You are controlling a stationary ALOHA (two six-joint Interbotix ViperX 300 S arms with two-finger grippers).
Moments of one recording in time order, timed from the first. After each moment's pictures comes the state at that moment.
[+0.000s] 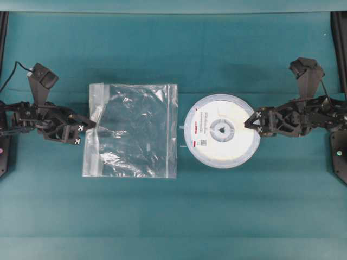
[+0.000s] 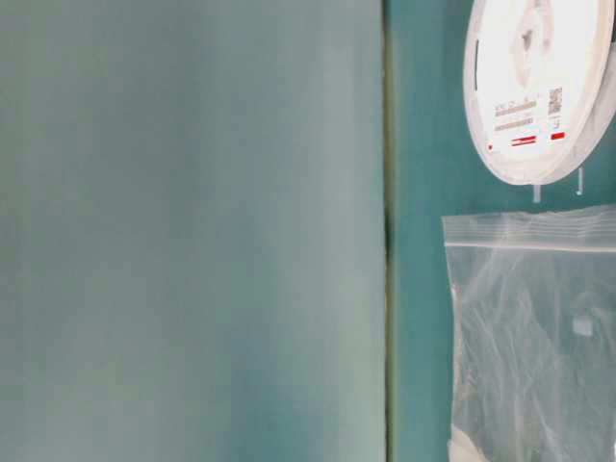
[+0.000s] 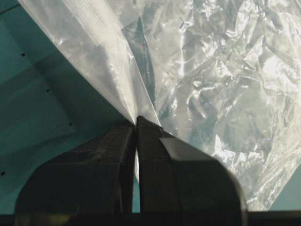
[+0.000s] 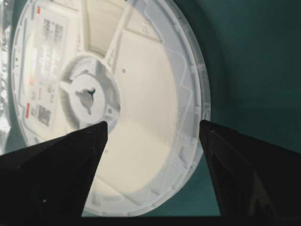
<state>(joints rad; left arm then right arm) 0.26 -0.09 1.29 0.02 -0.53 -0.83 -0.22 -0.30 1.20 0.62 -0.08 0.59</state>
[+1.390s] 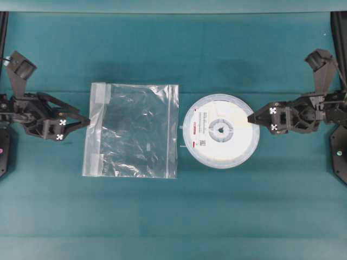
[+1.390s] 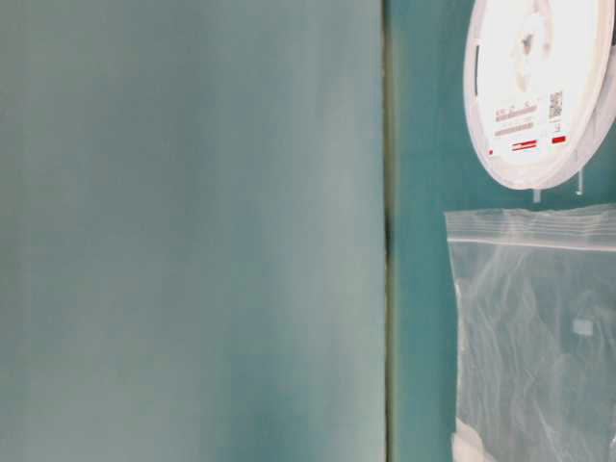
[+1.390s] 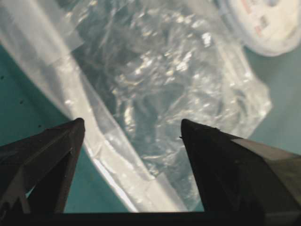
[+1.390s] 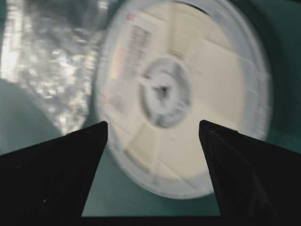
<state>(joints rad) 0.25 -0.54 1.29 0.03 -0.18 -0.79 -0.22 -0.54 1.20 0.55 -0.03 0.57</state>
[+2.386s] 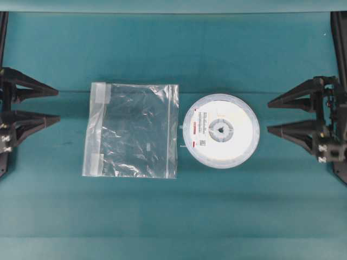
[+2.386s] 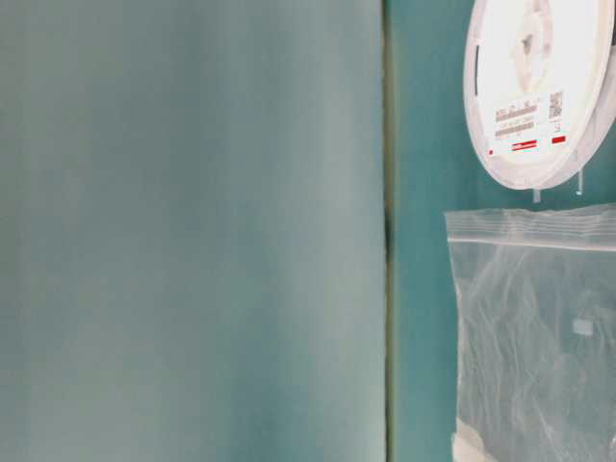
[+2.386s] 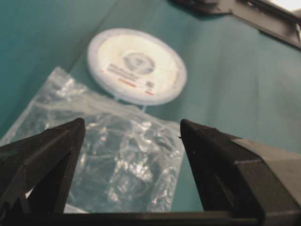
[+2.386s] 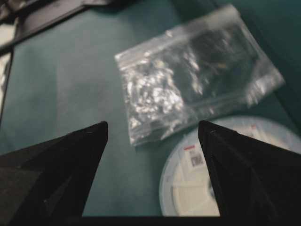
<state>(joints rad) 0.14 -1.07 1.21 0.03 0.08 -0.31 -0.06 -0.91 1.16 0.39 0.01 -0.04</state>
